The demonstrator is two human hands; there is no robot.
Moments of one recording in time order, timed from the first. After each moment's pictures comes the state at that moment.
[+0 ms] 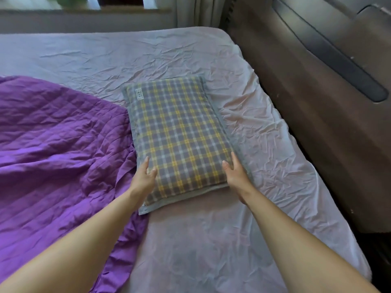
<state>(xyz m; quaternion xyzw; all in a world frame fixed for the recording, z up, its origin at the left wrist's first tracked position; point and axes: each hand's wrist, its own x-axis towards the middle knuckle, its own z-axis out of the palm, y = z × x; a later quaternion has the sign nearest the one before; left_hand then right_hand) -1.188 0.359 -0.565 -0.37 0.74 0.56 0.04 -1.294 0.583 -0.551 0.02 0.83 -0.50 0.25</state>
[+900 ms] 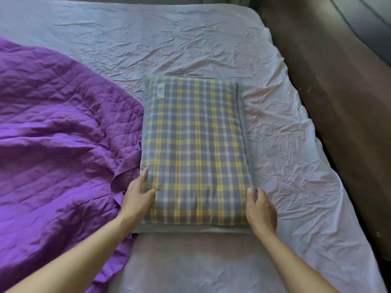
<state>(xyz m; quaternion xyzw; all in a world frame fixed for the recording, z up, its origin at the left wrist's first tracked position) -1.137 0.369 -0.608 -0.41 0.76 0.50 0.01 -1.260 0.637 -0.608 0.07 0.97 -0.18 0.17</state>
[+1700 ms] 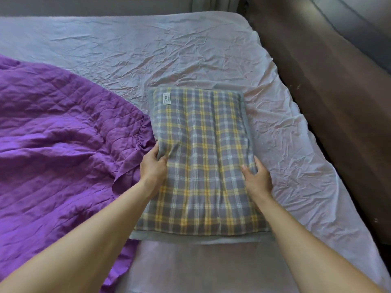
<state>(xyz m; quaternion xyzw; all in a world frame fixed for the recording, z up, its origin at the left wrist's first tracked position) -1.211 0.369 -0.585 -0.41 0.71 0.57 -0.06 -1.298 0.610 -0.587 0.09 0.89 -0.43 0.15</state>
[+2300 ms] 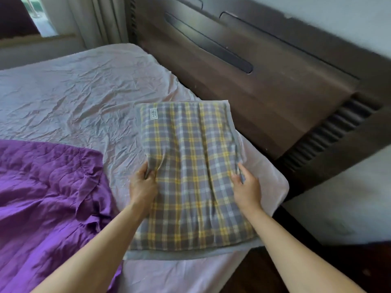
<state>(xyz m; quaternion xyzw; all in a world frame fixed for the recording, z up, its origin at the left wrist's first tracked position) -1.136 0.473 -0.492 -0.21 0.74 0.64 0.02 -1.115 0.726 -0.489 0.20 0.88 -0.44 -0.03</state>
